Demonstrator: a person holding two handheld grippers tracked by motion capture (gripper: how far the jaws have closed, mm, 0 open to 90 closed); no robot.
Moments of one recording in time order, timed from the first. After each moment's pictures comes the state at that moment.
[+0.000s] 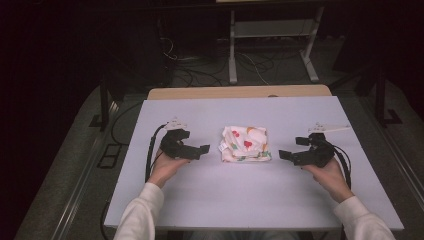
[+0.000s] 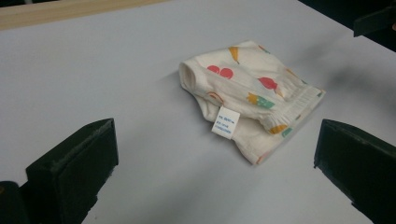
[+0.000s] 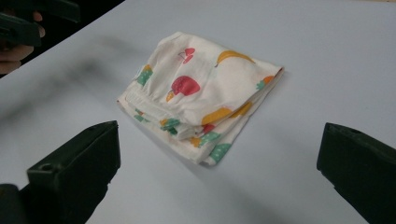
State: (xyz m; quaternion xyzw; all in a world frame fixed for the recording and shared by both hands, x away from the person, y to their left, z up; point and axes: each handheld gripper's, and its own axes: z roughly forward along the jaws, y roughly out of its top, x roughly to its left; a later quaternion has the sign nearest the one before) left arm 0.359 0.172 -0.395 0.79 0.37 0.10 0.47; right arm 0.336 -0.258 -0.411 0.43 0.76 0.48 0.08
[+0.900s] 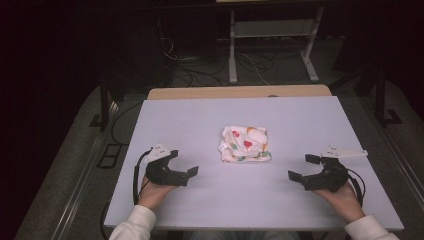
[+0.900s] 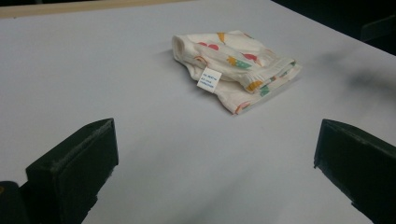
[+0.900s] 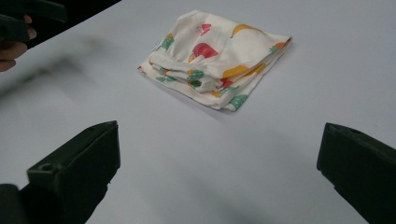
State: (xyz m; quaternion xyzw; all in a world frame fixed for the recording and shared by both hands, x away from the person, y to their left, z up) left arm 0.291 0.206 -0.419 0.77 0.37 0.13 0.50; right arm 0.274 -0.272 -0.424 0.42 0.76 0.49 0.10
